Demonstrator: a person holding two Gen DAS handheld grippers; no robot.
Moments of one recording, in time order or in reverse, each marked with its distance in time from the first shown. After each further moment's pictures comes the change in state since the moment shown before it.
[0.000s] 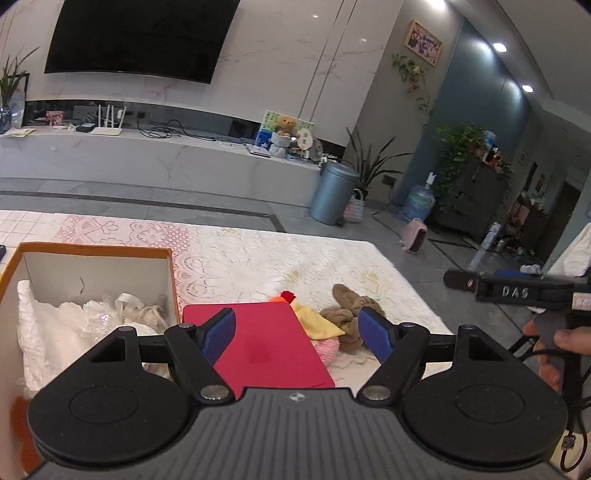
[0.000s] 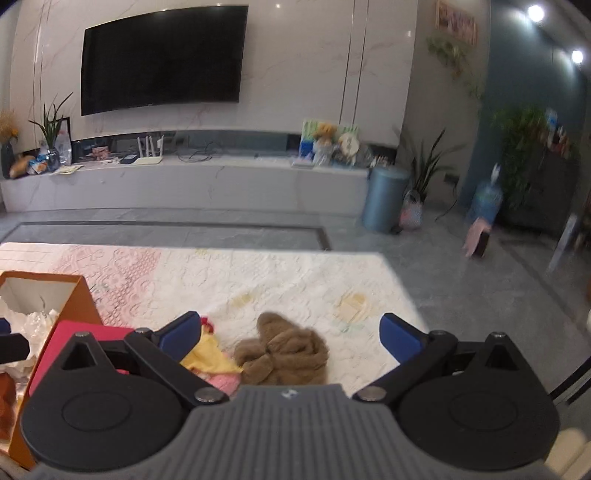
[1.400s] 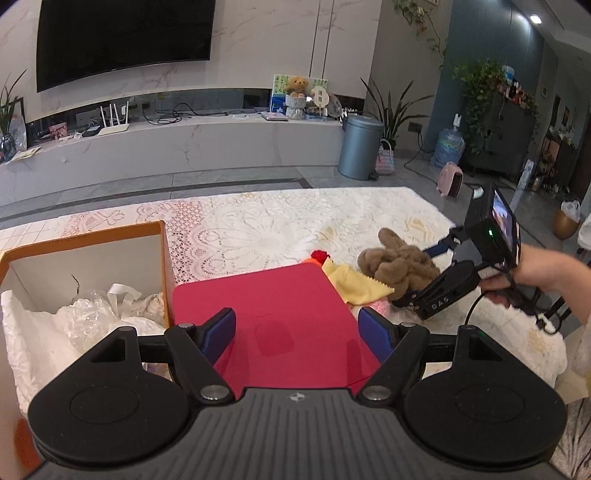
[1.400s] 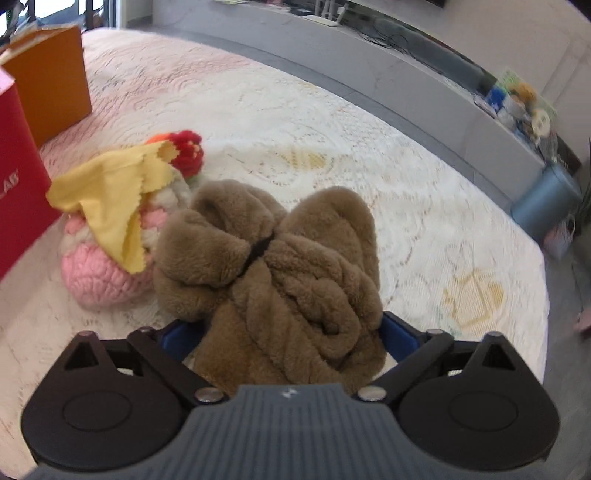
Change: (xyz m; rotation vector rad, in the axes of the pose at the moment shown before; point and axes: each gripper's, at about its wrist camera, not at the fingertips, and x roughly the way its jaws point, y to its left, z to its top) left arm 0.055 -0.022 -0.020 0.142 0.114 0.126; right arm 0.264 -0.023 -0.059 -0.565 0.309 0.389
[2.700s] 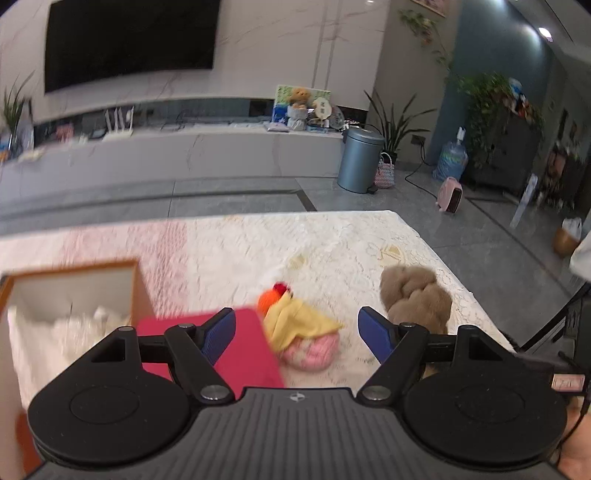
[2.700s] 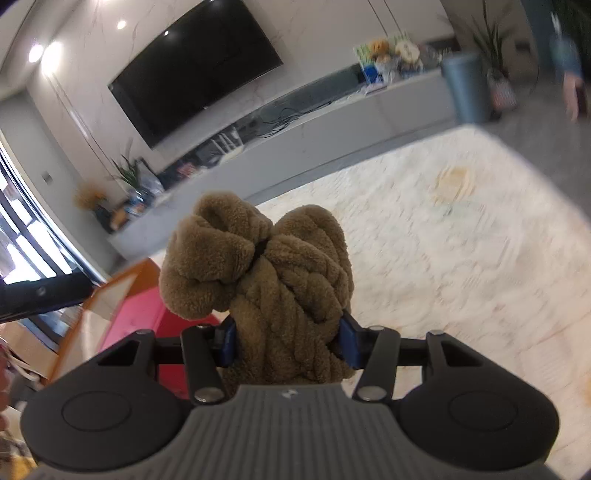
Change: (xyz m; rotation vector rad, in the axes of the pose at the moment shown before) left arm -0.014 -0.063 0.048 -0.017 -0.013 0.033; right arm -0.152 0.051 -0.089 0.852 -0.384 0.205
